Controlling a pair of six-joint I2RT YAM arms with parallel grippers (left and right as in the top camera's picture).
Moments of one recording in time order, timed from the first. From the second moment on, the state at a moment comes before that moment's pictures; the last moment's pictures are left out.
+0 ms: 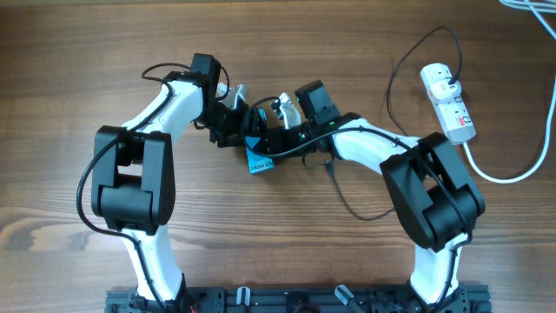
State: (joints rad) left arm -0.17 2.07 1.40 -0.85 0.63 -0.20; right arm 0.53 2.04 1.16 -0.12 -0.74 0.40
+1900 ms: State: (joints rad) left arm 0.02 2.09 1.39 -0.72 1.52 0.01; right arm 0.43 2.04 1.17 0.43 -1.19 1.01
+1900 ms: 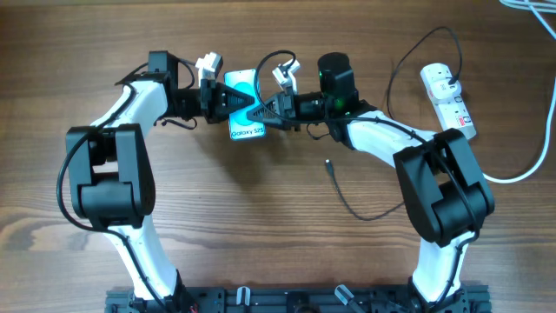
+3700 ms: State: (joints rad) left arm -0.40 2.07 1.50 -0.98 -0.04 -0.50; right arm 0.41 2.04 1.17 -0.11 -0.60 0.57
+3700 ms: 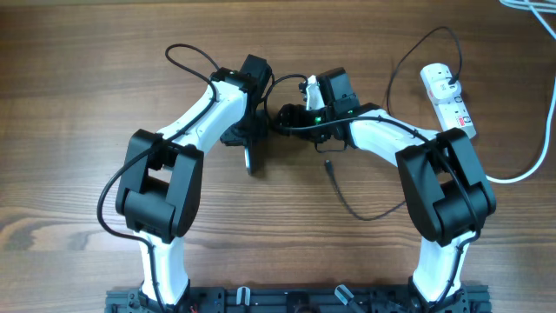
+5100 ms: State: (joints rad) left arm 0.01 2.08 1.35 -0.57 1.18 -0.22; right arm 0.41 1.75 1.30 -1.02 -0.23 0.27
